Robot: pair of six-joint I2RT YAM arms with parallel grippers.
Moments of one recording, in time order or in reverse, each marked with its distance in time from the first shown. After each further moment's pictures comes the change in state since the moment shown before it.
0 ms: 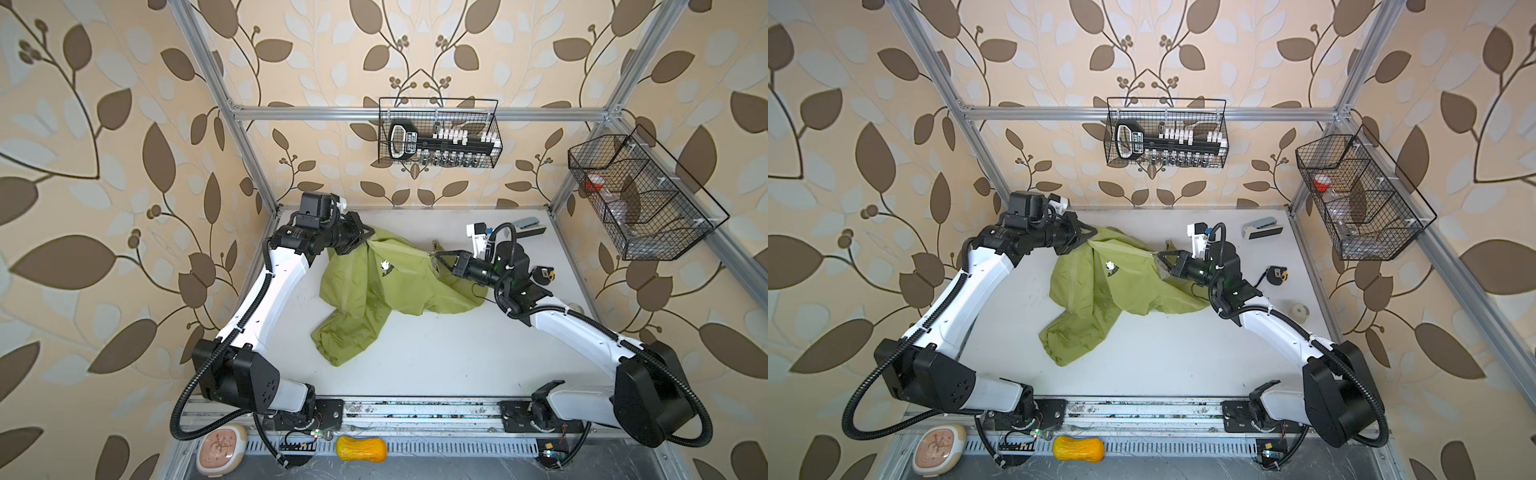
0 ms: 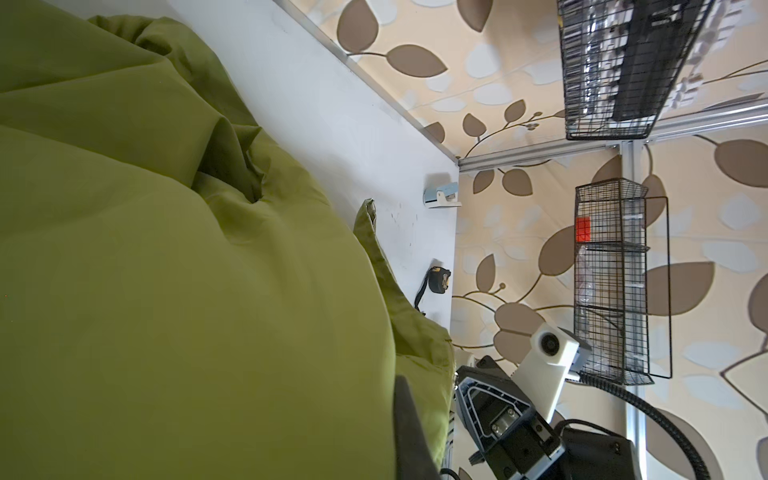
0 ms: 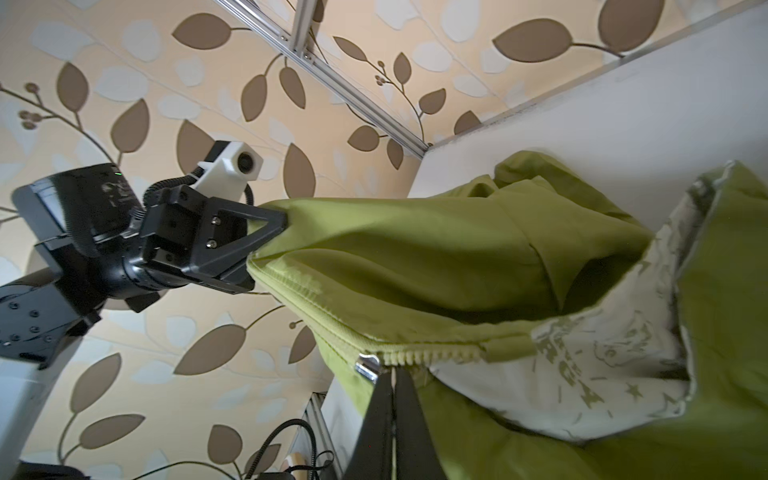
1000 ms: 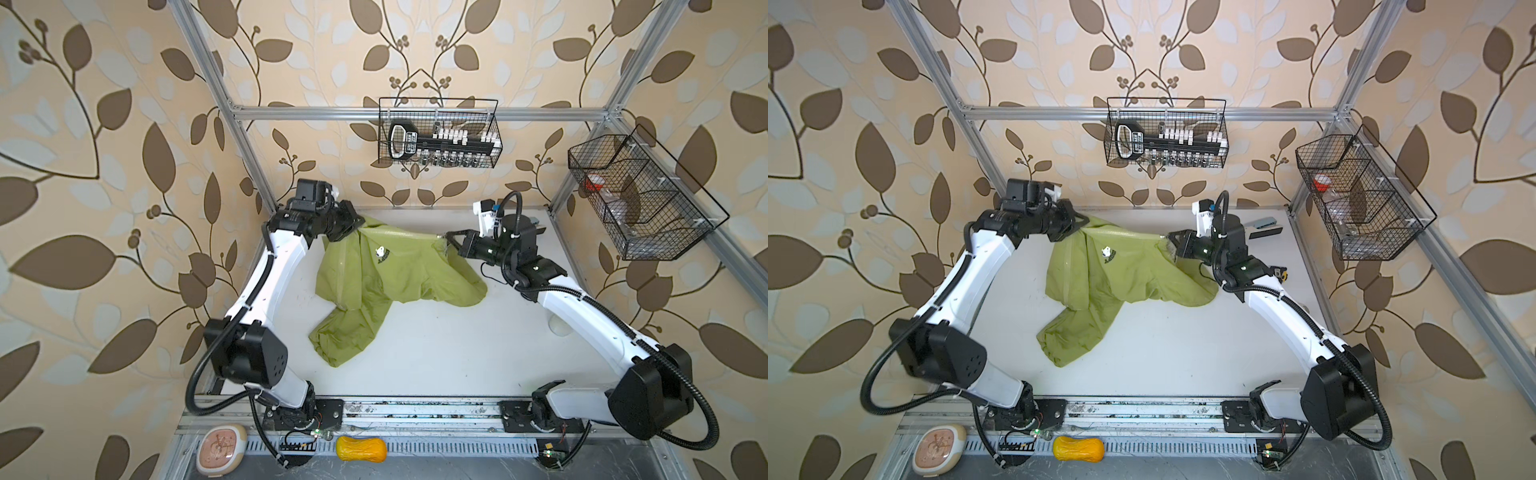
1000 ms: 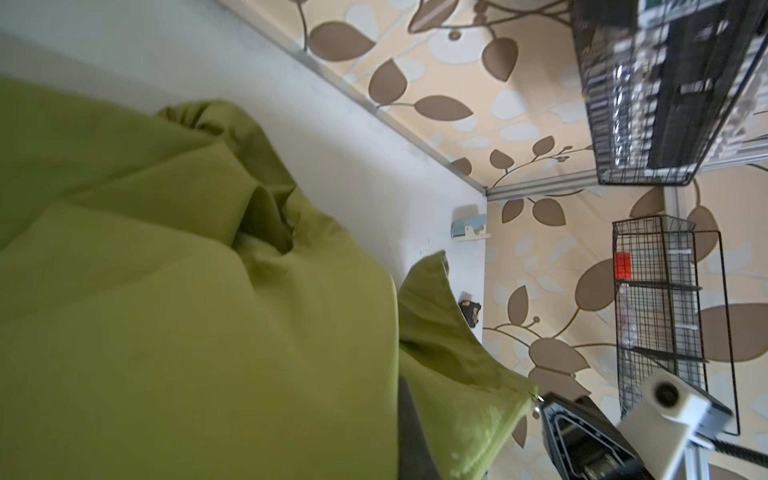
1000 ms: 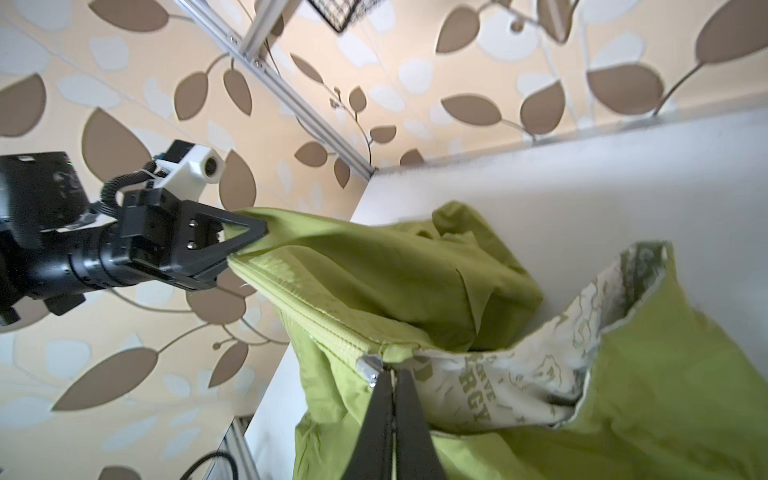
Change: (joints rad) left arm 0.066 0.230 0.284 -0.063 -0.050 0.116; right arm -0.077 0.068 0.370 -0.383 0.088 -0.235
